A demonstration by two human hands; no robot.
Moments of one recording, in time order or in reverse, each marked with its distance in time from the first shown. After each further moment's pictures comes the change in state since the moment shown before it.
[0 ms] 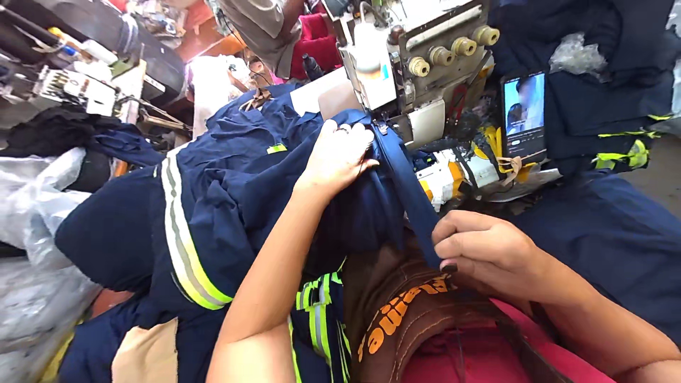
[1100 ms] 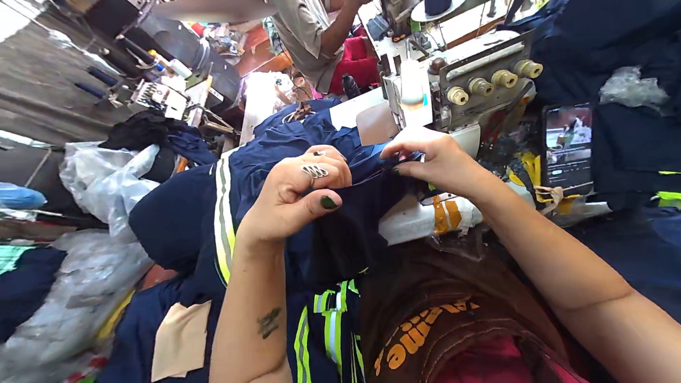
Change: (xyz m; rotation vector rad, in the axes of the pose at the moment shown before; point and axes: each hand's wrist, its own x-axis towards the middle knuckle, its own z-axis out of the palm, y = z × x) left_hand -0.059 -0.005 -0.138 -0.979 0.229 0.068; right_hand 0.147 0.091 -0.003 -0.110 0.029 0.054
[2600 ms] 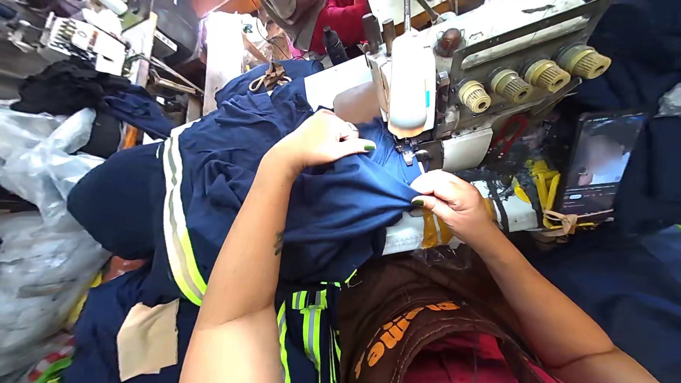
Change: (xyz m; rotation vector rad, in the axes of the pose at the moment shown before) left_hand 0.055 -0.178 0.010 0.534 -0.348 -0.223; right_hand -0.078 0.066 0.020 0.179 0.228 0.163
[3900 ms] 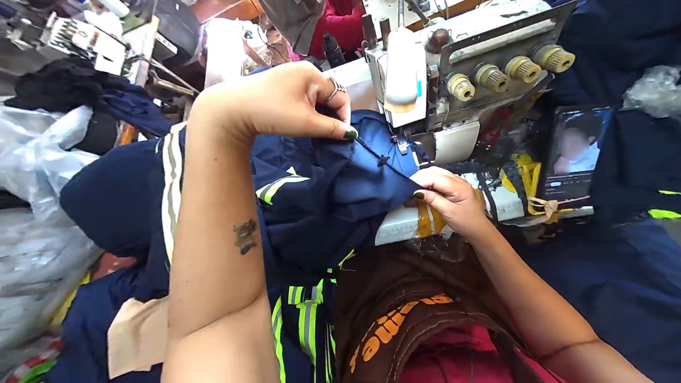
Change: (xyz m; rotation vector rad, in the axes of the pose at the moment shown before) left_hand 0.002 0.053 -0.094 -0.273 -0.200 -0.063; right_hand -0.015 -0.005 -0.001 0.138 0.004 0.063
